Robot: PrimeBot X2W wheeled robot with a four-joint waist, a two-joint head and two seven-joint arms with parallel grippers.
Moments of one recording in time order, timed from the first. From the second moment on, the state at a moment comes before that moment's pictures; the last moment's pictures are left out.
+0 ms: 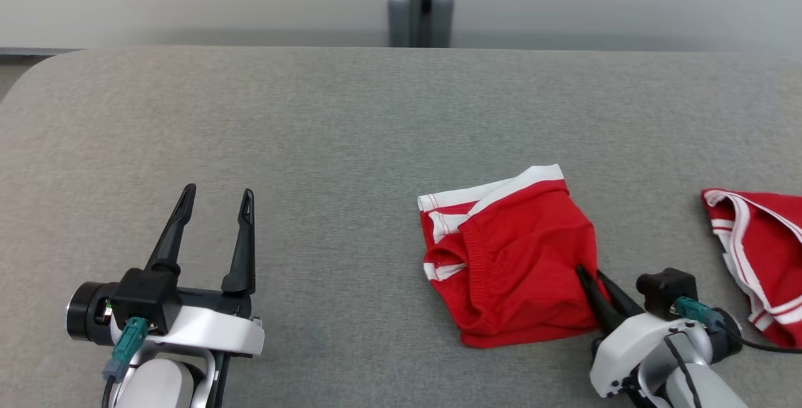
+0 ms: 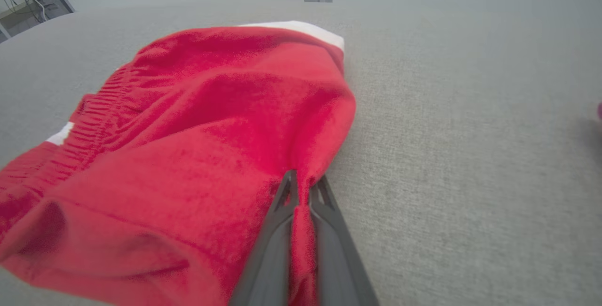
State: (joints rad) left arm -0.15 0.19 -0.21 0.11 -0.24 0.11 -0.26; right arm -0.28 -0.12 0.30 0.61 0.29 0.13 -0.15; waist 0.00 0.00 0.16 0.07
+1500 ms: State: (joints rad) left arm -0.28 0.23 -0.25 0.09 -0.23 0.08 -0.26; right arm -0.40 -0.40 -0.09 0.55 0.23 0.13 -0.02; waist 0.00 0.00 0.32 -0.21
